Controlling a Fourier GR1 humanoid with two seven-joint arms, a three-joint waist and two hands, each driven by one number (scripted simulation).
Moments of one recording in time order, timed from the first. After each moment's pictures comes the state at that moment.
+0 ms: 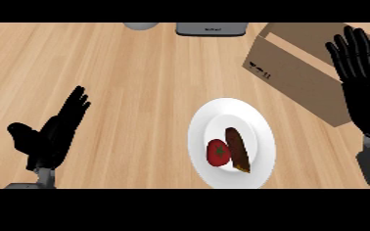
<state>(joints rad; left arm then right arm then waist) 0.00 0.35 -0.10 -1.53 0.27 0.09 0.09 -0.21 -0.53 0.06 -1.65 -0.42 -0.07 -0.18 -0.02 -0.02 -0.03</state>
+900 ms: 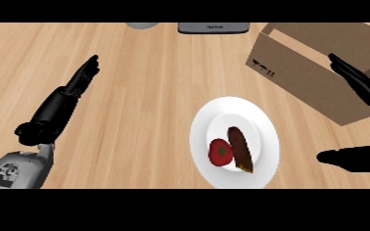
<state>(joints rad) -0.19 0.44 -0.16 -1.56 0.07 -0.03 -0.07 -0.09 -0.85 0.14 -1.85 0.06 -0.01 -0.19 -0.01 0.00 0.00</state>
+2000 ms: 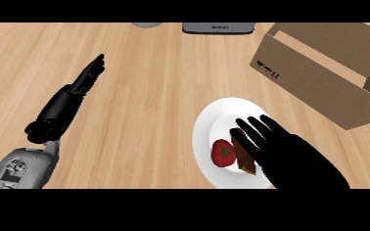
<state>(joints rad) -0.22 0.41 -0.15 -1.53 0.02 -0.07 -0.09 -0.34 -0.73 0.71 -2.15 0.53 0.53 0.66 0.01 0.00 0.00</state>
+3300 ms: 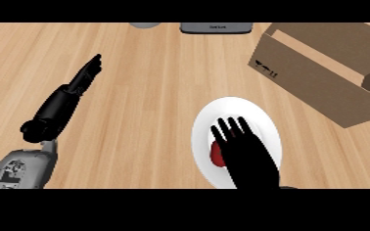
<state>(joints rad) -0.20 0.34 -0.05 -1.53 -0.05 -0.16 -0.08 -0.29 -0.36 0.79 -1.85 0.93 0.64 0.72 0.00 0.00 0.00</state>
